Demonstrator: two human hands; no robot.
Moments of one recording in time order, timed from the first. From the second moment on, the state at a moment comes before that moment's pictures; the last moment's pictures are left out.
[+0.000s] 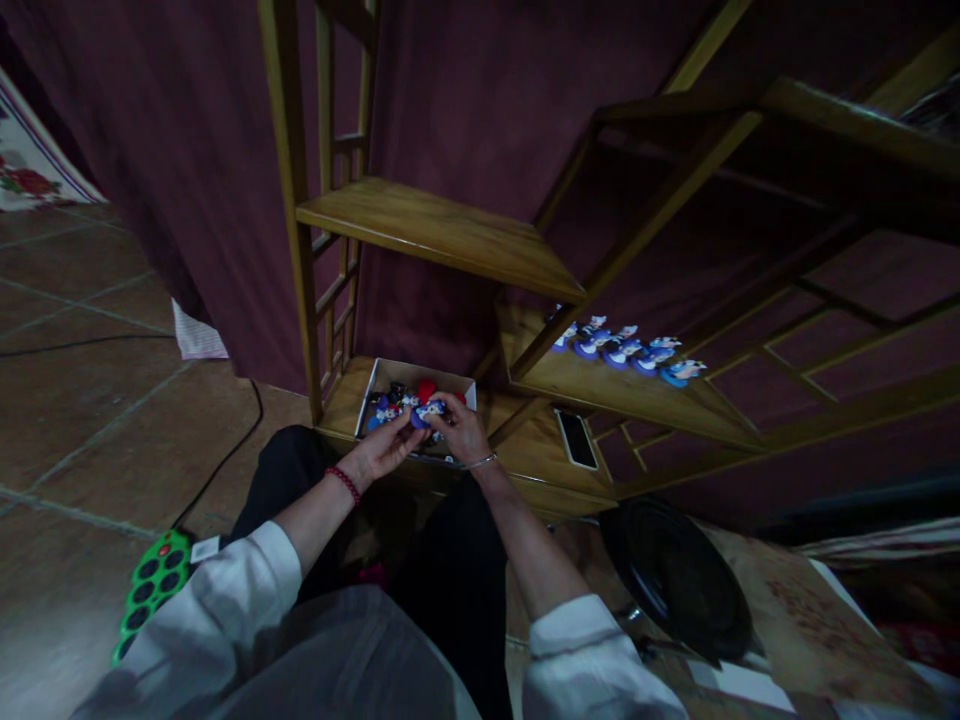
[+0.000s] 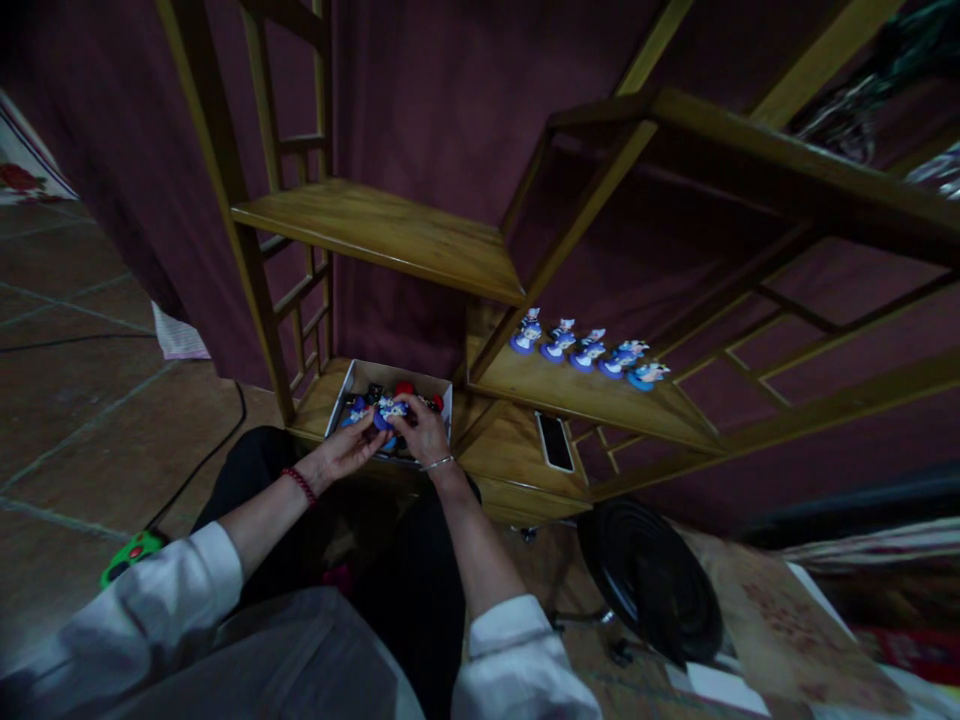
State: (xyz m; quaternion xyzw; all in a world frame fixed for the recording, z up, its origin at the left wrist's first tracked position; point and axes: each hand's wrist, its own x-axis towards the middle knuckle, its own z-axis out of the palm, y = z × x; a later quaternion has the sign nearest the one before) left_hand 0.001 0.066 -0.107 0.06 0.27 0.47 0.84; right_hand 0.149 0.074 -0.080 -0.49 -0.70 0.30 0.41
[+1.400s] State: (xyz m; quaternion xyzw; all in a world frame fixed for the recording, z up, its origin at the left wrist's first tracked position) left_hand -0.006 0.053 -0.059 0.24 0.26 0.45 0.82; right_hand 0.149 0.053 -0.024 -0.47 -0.78 0.22 0.35
